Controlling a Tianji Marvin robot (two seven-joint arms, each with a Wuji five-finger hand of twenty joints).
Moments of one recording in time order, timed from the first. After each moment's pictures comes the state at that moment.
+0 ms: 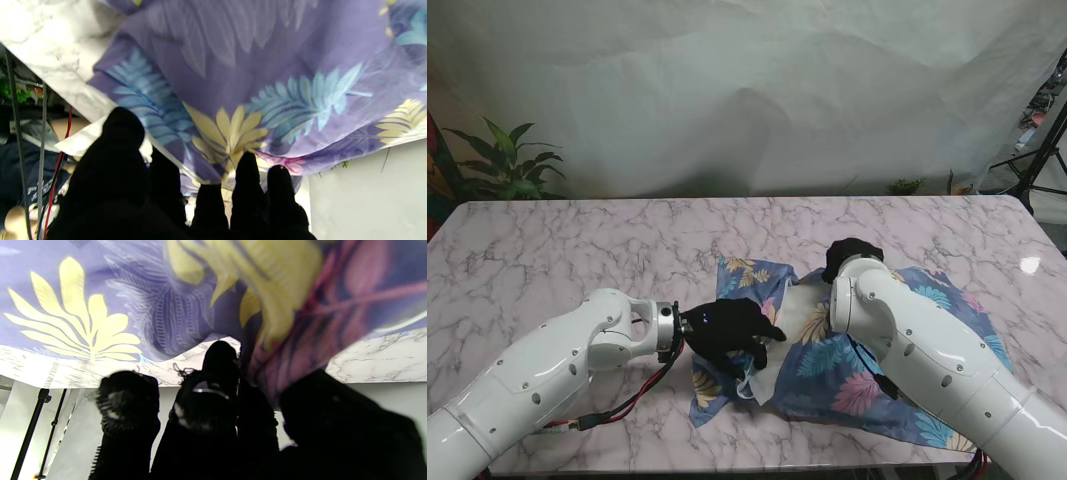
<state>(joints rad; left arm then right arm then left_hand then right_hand) 1.08 -1.01 -0.73 -1.37 1.04 -0.76 -0.05 -1.05 -1.05 0.75 -1.49 -0.87 0.77 0.37 0.85 -0.29 0.15 -0.05 0.56 -0.17 0.74 0.46 0.31 0.00 0.30 0.42 0.35 0.06 0.32 0.51 0.05 0.02 0.59 0.46 0.63 -0.55 0.97 -0.26 0.77 -0.14 1.07 0.21 1.12 -0.02 0.98 0.64 1.31 -0.24 1.28 0.74 1.07 0.08 1.50 0.51</state>
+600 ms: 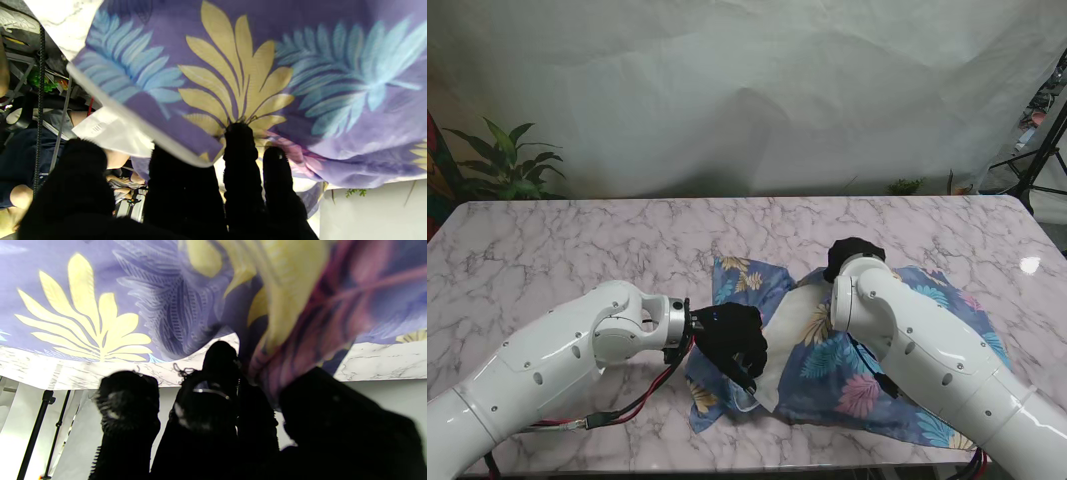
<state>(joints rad) 0.99 -1.01 -0.62 -1.36 0.79 -0.74 -0.23 -1.04 -1.05 0.75 -1.48 -0.86 0.79 0.35 0.52 -0.14 0.17 -0.07 0.79 -0.12 0.75 0.43 0.79 -0.15 0.95 0.99 0.70 -0.01 0.96 1.22 0.15 -0.01 0.90 0.71 0.63 -0.54 0.97 -0.26 0.77 -0.14 1.08 0.21 1.12 -0.02 0.98 0.64 1.31 -0.25 1.28 0.74 1.07 0.08 1.50 0.51</state>
